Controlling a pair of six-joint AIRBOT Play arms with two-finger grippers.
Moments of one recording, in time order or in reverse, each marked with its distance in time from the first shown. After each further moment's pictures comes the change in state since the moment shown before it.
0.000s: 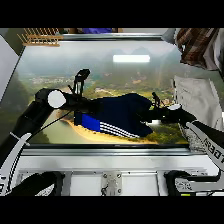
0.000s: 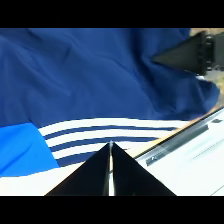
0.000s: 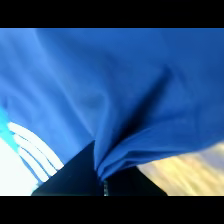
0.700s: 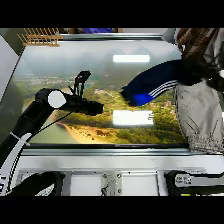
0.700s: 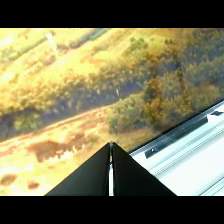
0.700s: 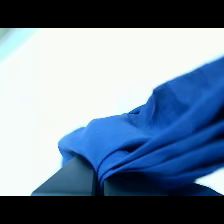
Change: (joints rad) left arm -0.001 0.000 0.000 0.000 -0.034 -0.005; right arm -0.432 -0.010 0.622 -0.137 -0.291 0.122
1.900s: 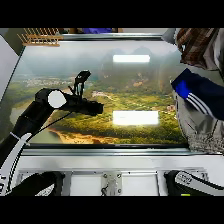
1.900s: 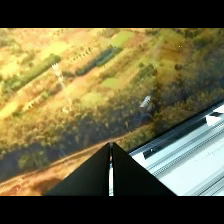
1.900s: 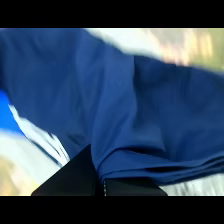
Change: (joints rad) left arm 0.000 0.000 0.000 0.000 0.000 -0.012; right arm -0.270 0.217 -0.006 -1.050 0.563 0.732
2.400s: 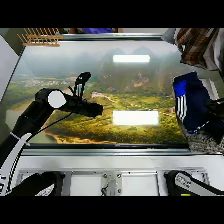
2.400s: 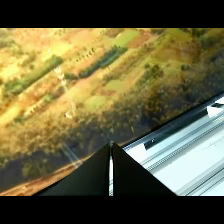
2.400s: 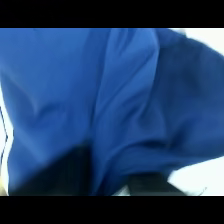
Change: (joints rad) left arm 0.000 0.000 0.000 0.002 -0.038 0.003; right arm 0.172 0.047 -0.197 -0.097 0.262 0.076
